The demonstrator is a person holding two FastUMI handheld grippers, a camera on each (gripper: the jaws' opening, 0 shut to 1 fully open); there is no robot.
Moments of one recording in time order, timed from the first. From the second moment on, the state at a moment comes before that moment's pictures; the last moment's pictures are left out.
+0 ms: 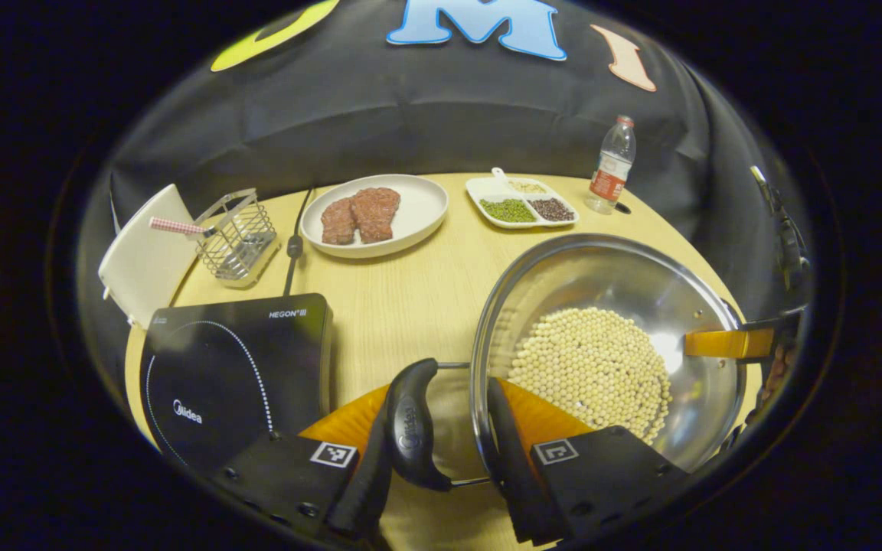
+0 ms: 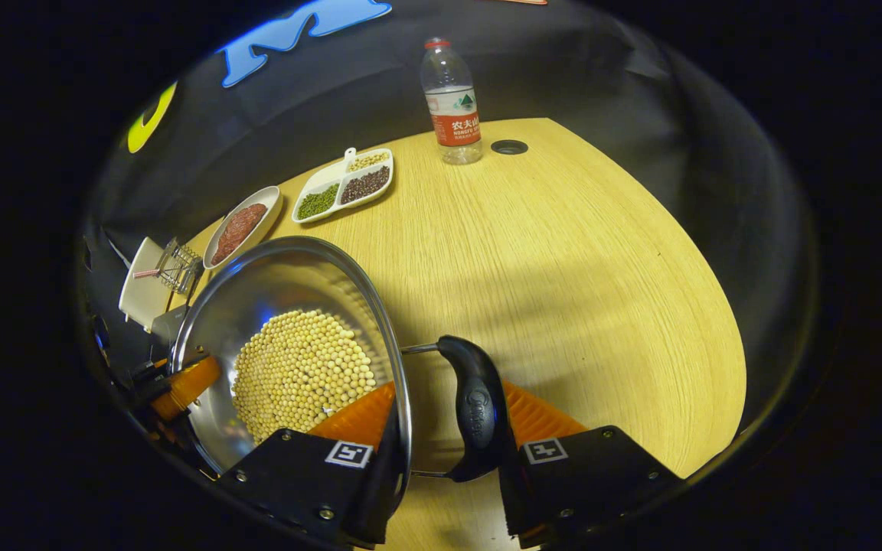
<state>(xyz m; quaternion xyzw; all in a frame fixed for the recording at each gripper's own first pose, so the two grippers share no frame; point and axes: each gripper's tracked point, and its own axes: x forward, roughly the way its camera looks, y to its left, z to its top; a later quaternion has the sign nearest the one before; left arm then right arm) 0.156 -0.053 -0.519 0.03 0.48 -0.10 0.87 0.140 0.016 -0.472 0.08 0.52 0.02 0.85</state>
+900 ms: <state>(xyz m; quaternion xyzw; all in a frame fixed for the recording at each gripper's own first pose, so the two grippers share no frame) 0.169 -0.032 -0.486 0.01 0.44 -0.10 0.89 0.098 0.055 -0.393 0.09 0.50 0.03 0.86</state>
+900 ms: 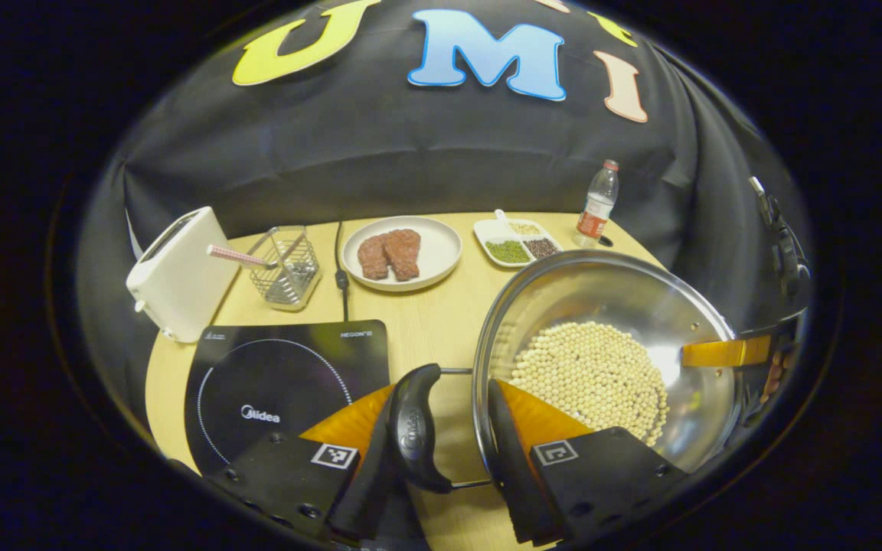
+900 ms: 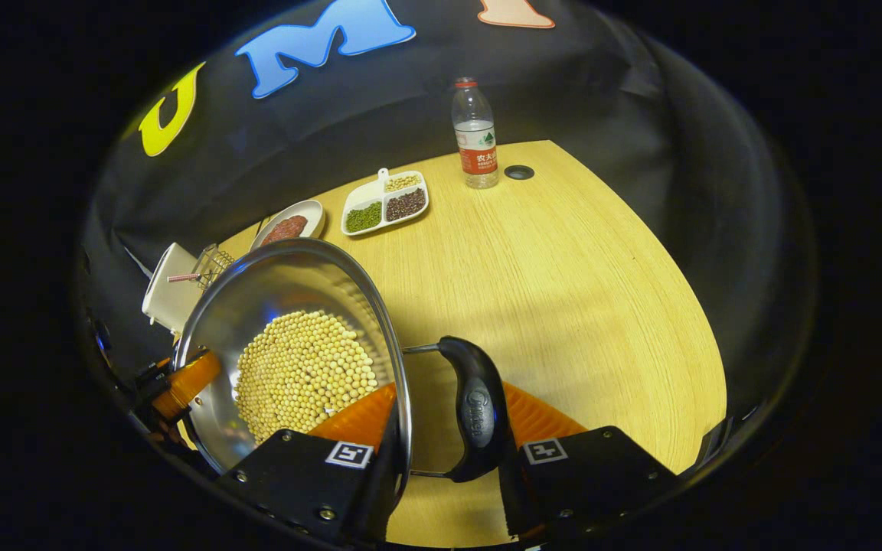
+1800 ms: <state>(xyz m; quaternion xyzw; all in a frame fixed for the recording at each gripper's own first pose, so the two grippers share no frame) 0.159 -0.035 -0.488 0.00 0.43 -0.08 0.90 0.062 0.155 -0.364 0.08 0.48 0.05 0.87</state>
